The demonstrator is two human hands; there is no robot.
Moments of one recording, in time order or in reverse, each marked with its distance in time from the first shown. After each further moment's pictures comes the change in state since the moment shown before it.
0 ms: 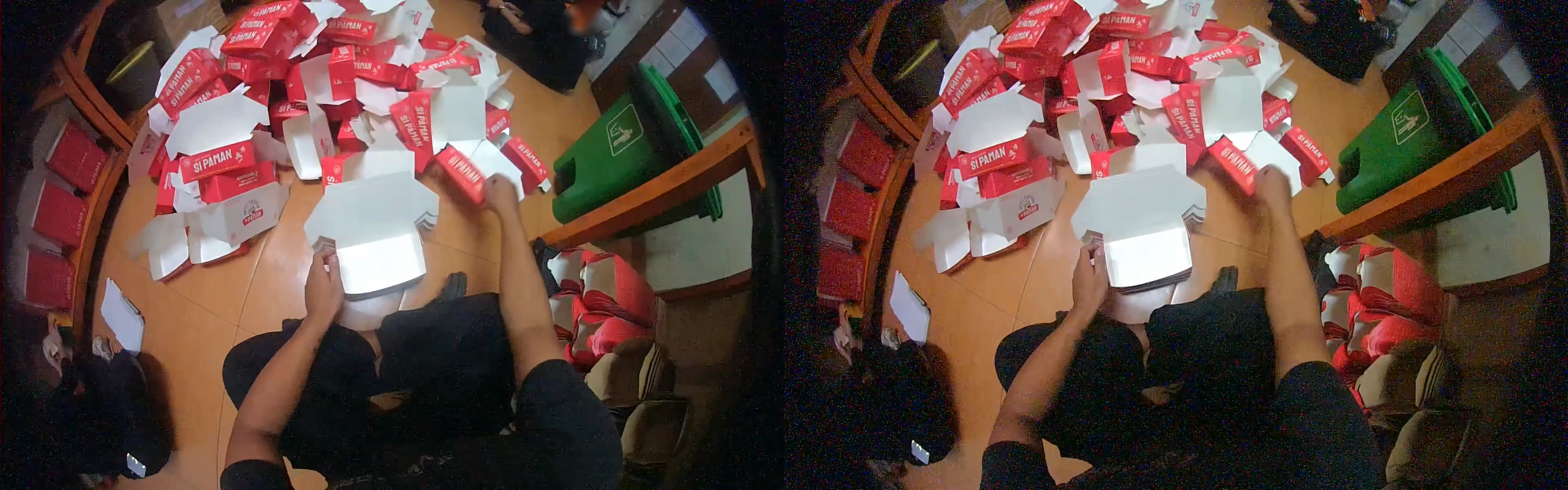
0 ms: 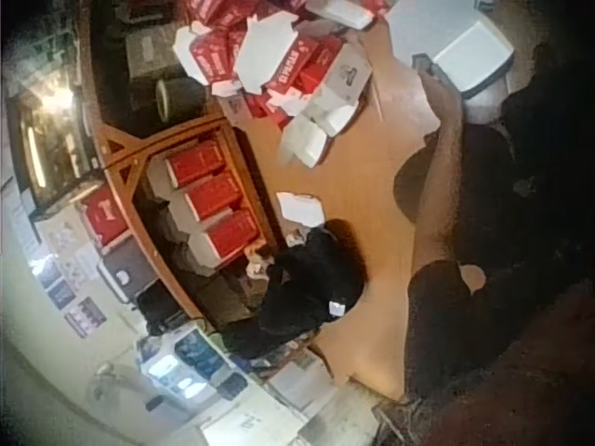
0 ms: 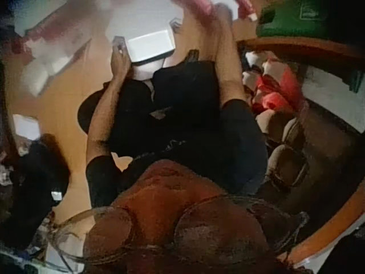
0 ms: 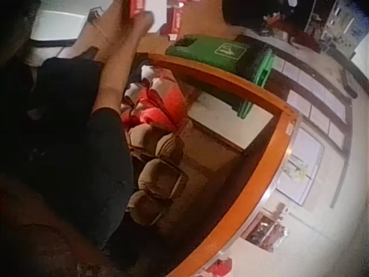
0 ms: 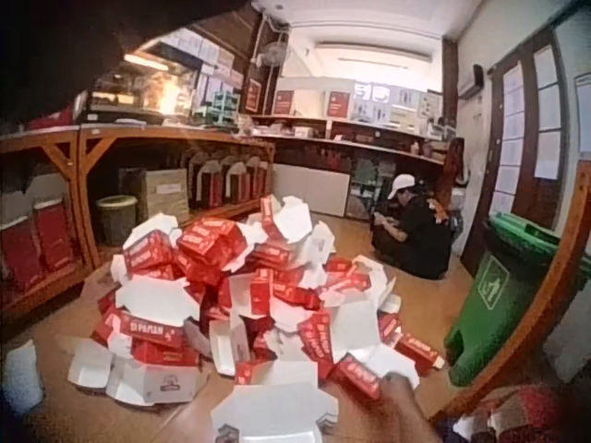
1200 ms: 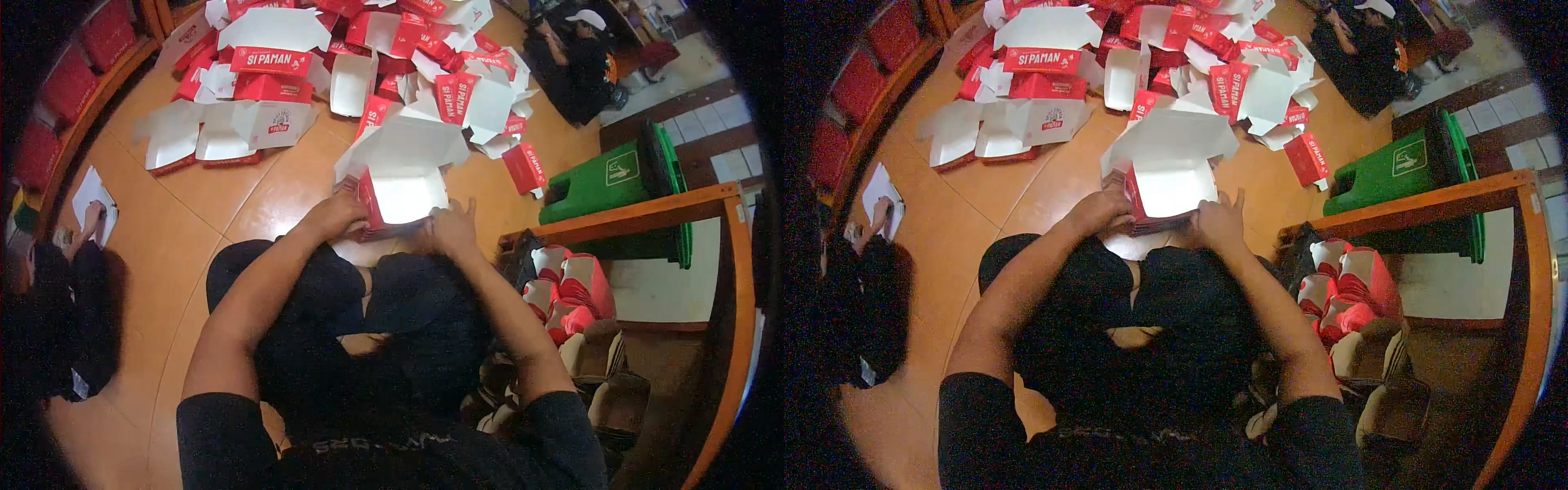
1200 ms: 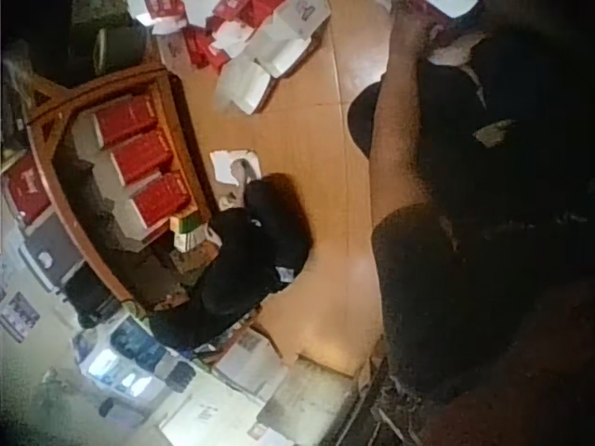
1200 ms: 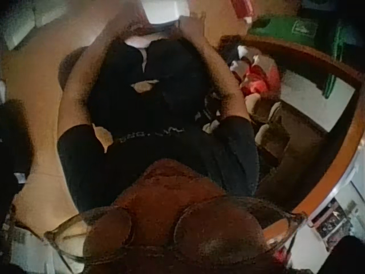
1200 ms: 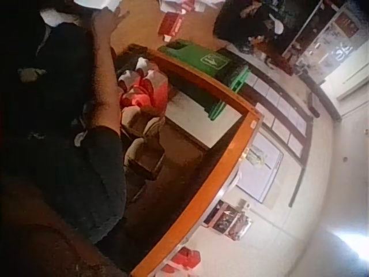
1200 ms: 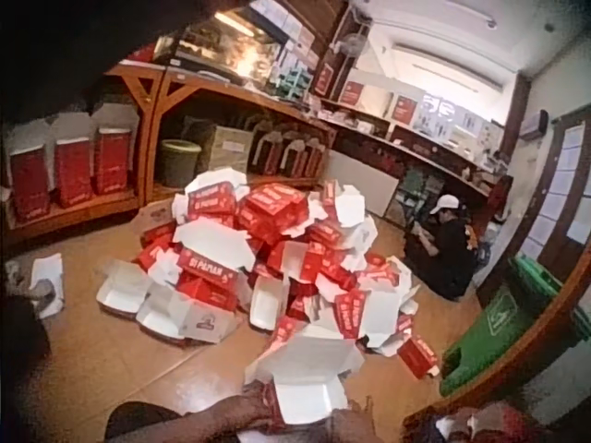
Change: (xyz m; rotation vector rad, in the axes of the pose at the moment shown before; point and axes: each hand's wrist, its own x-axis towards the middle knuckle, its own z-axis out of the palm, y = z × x) left_hand 0.003 -0.031 -0.030 0.234 -0.423 0.825; right_hand -0.219 -0.127 -0.024 -0.703 -0.331 -0.718
